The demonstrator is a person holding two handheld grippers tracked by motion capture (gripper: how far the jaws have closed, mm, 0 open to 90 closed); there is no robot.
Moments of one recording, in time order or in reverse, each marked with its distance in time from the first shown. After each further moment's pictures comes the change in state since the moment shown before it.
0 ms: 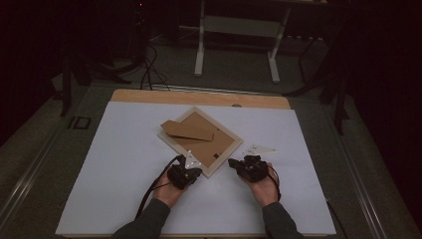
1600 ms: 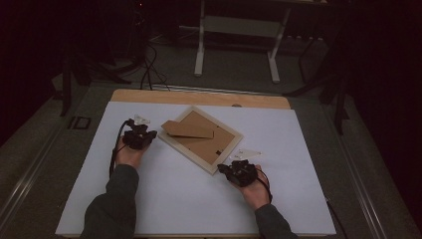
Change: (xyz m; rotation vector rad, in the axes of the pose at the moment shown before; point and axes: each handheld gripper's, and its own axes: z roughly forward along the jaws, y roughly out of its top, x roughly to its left) left arm 0.166 -0.016 -0.044 -0.062 0.254 -0.311; right arm 0.024 -0.001 0.018 0.044 0.041 -0.079
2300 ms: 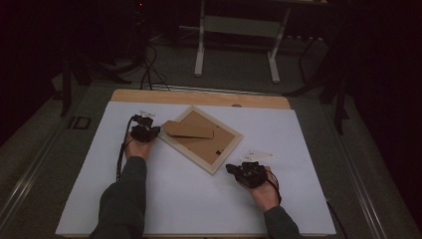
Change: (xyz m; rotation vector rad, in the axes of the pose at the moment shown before) left arm 0.007 0.009 0.042 0.046 0.049 -0.093; right arm -0.015 -0.011 -0.021 -0.031 -0.009 0.008
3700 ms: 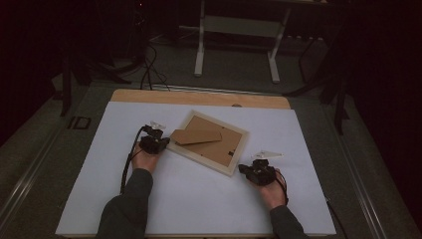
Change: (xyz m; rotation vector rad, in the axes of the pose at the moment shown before) left arm -0.044 -0.022 -0.010 0.029 -0.065 0.069; right arm -0.041 -0.027 0.005 0.061 -0.098 0.156
